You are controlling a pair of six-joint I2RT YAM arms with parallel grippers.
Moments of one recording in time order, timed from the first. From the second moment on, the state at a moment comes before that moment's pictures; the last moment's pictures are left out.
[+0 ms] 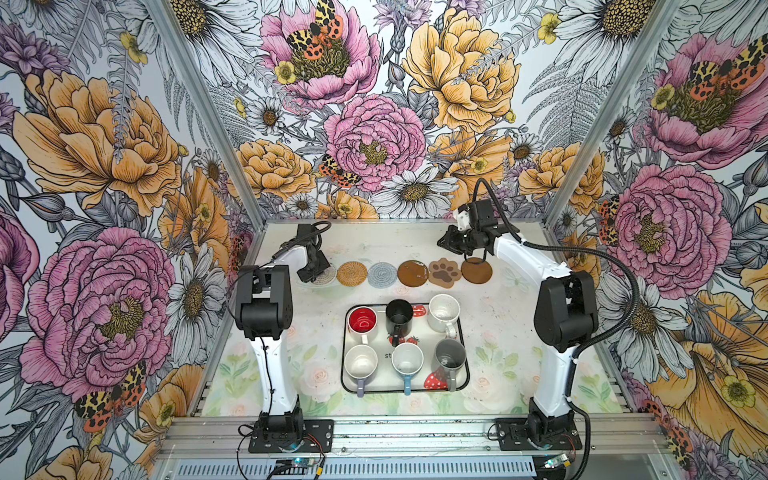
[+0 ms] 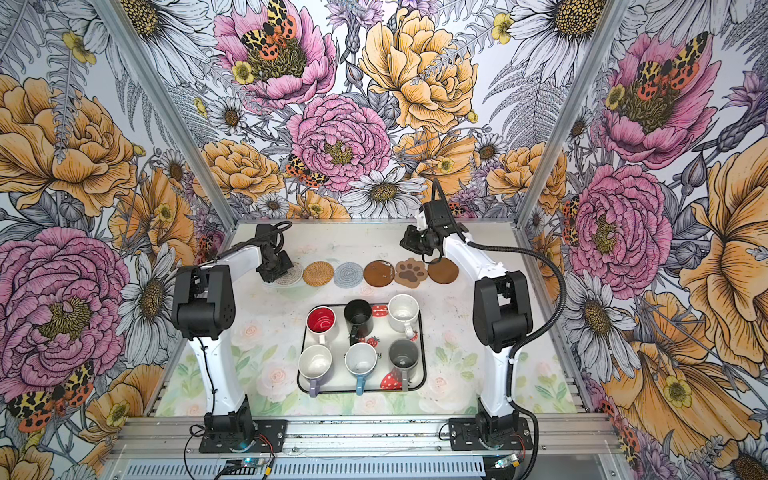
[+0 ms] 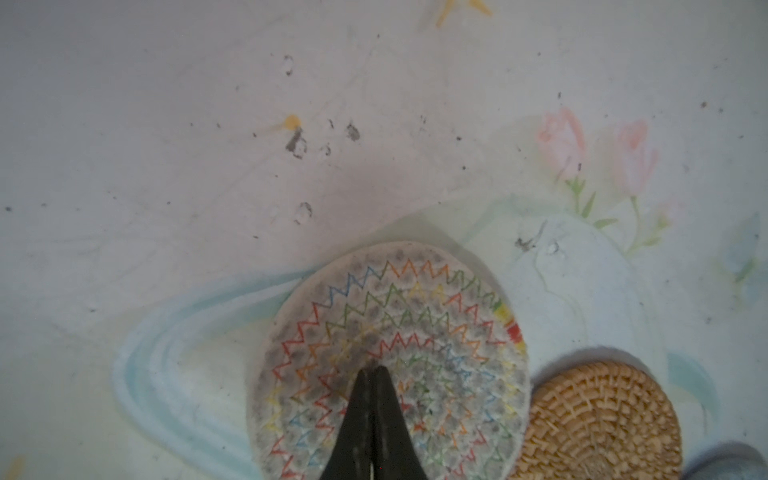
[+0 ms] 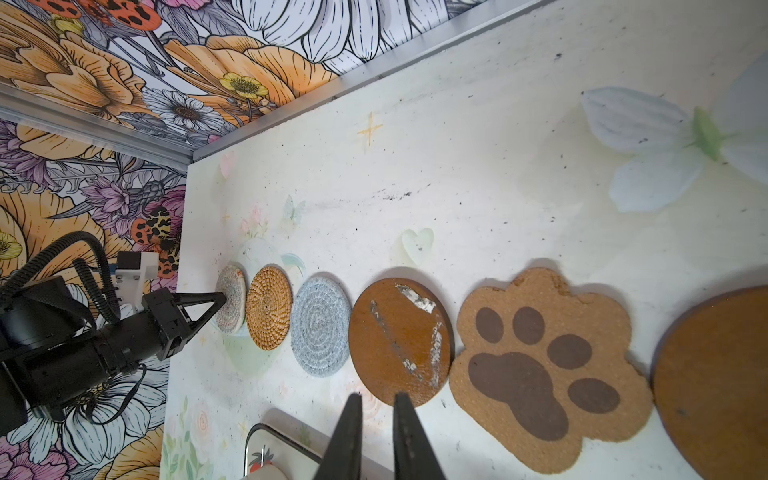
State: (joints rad) left arm -0.01 2.11 1.52 -0.55 -0.03 -0.56; right arm 0.25 1.99 1.69 -0.54 -0.43 0.51
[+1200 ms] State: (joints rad) left arm -0.40 1.26 1.29 -0.45 -0.11 -0.48; right arm 0.26 1.30 1.26 -0.52 -0.31 0.45
